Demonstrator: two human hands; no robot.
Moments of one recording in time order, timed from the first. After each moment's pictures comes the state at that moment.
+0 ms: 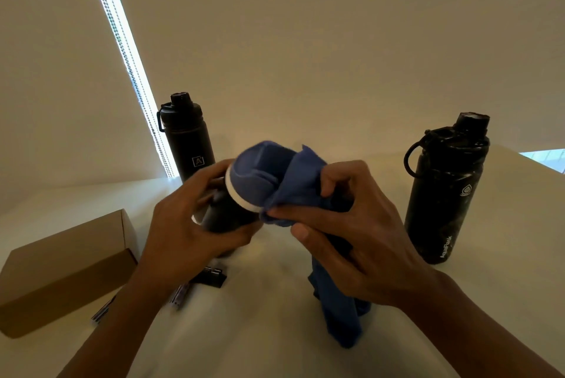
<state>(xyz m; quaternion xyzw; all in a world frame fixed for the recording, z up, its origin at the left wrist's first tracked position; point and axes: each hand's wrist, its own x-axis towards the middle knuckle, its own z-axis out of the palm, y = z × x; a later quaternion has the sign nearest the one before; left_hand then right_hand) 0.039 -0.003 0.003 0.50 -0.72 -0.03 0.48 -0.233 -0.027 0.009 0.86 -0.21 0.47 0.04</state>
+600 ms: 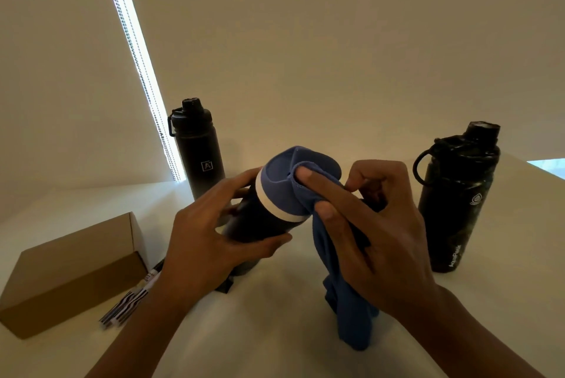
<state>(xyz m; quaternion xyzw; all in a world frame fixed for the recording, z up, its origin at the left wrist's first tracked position) 0.021 0.003 0.004 0.48 -0.73 -0.01 0.49 -0.219 -0.024 0.007 0.76 -0.24 0.60 0.06</state>
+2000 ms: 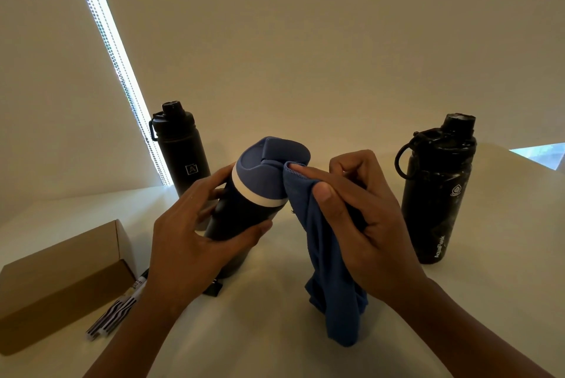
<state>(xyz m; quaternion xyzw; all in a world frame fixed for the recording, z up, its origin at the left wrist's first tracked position) 0.011 0.003 0.003 0.54 -0.66 -0.04 0.51 -0.220 -0.030 0.005 0.72 -0.23 0.64 -0.13</state>
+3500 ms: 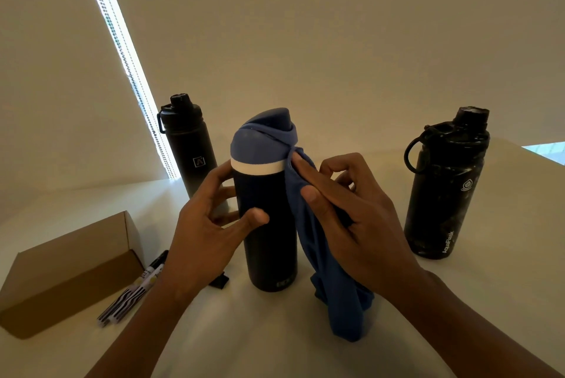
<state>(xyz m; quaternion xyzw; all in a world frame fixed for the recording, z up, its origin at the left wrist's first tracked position) 0.010 0.000 0.002 0.51 -0.63 -0.18 0.55 -0.215 -0.038 -0.006 0.76 -0.27 0.58 -0.08</state>
